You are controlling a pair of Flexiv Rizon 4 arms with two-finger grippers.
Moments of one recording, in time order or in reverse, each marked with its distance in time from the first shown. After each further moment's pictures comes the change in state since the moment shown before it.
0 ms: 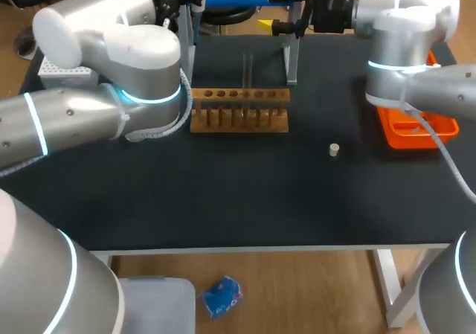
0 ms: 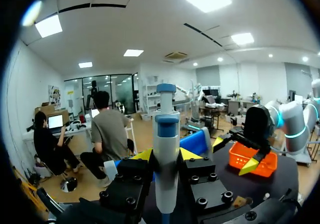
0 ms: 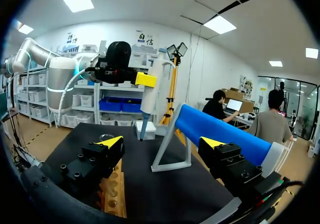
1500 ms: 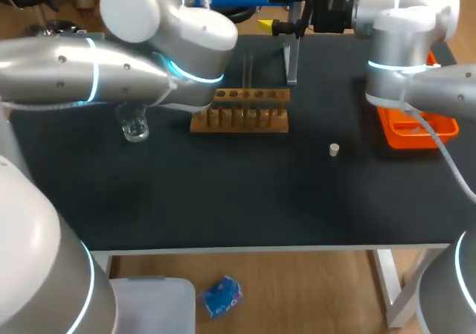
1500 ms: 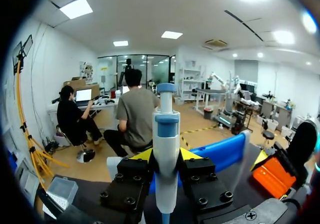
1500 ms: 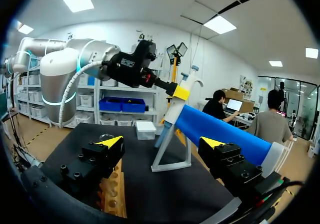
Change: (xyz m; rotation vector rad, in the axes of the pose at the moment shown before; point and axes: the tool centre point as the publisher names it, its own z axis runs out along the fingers) left arm -0.033 0.016 0.059 -0.157 -0.315 -0.165; right arm 0.000 0.000 0.000 0.000 0.000 0.000
